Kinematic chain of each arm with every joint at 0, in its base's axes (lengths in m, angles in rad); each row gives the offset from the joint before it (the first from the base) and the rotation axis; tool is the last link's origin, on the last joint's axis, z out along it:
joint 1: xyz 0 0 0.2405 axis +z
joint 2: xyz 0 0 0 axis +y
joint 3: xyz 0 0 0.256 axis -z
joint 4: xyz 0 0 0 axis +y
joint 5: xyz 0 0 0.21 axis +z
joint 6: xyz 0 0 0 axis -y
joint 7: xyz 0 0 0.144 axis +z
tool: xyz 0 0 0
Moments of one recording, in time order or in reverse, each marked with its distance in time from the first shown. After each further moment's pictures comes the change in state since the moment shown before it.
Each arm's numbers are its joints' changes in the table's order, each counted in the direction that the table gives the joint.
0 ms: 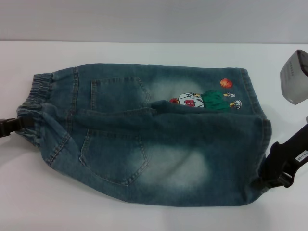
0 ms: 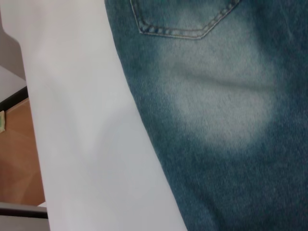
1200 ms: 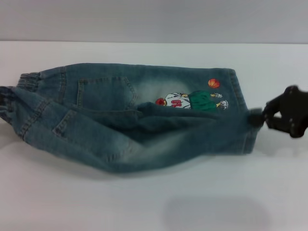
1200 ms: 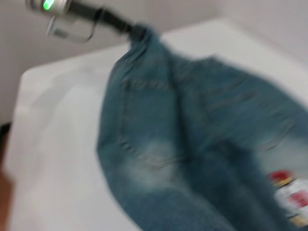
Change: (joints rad) left arm 0.017 0.010 0.212 0.028 -0.007 -0.084 0.017; right arm -0.197 0.035 -0.371 -0.281 0.280 0.080 -0.301
